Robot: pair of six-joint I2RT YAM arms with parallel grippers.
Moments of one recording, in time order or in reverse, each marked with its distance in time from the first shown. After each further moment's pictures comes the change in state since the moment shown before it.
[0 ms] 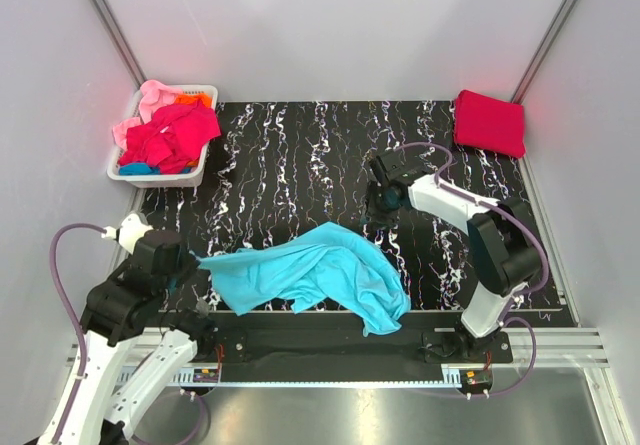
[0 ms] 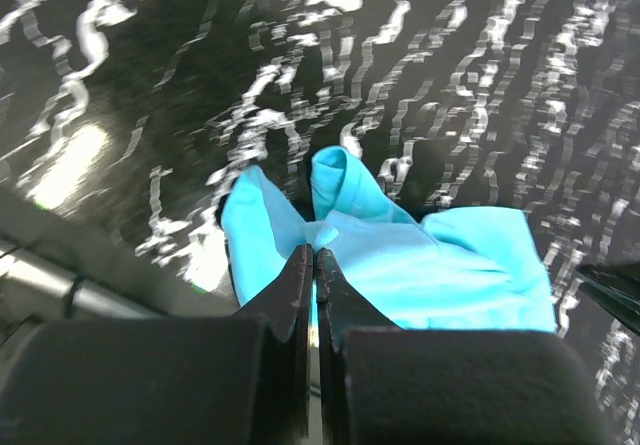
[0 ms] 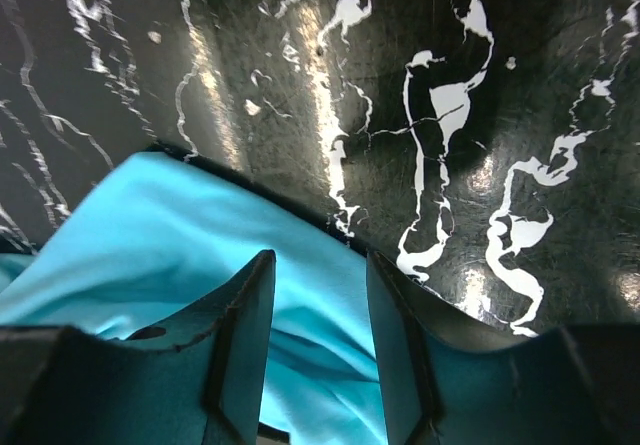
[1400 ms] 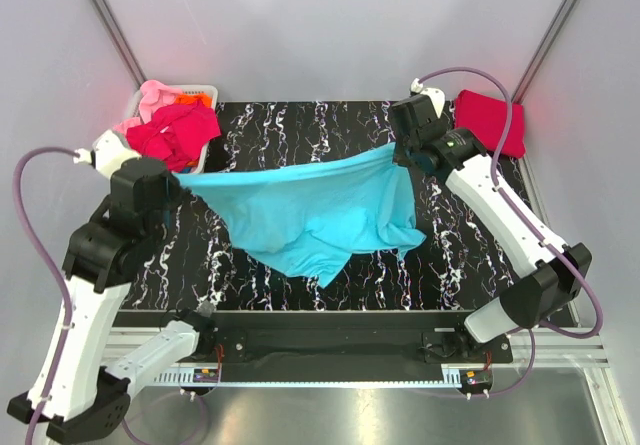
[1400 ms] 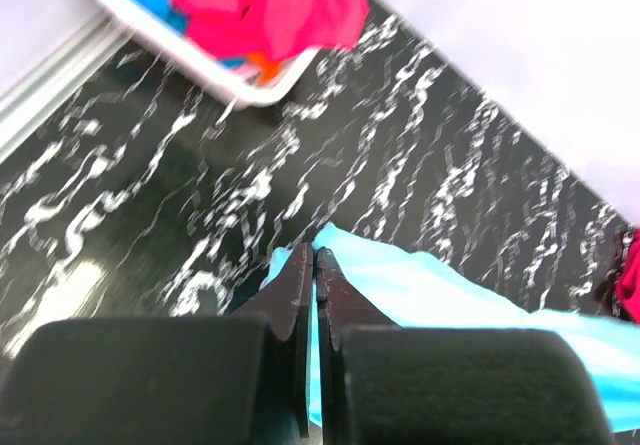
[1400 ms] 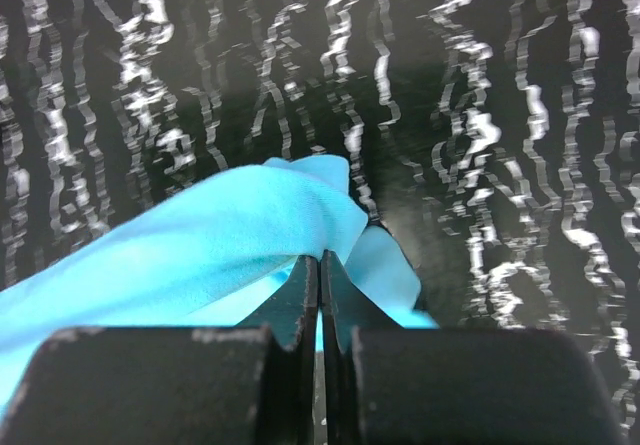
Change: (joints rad) left arm 0.000 0.378 0.488 0.164 -0.194 0.182; right arm 0.015 -0.214 0.454 -0.302 0.483 -0.192
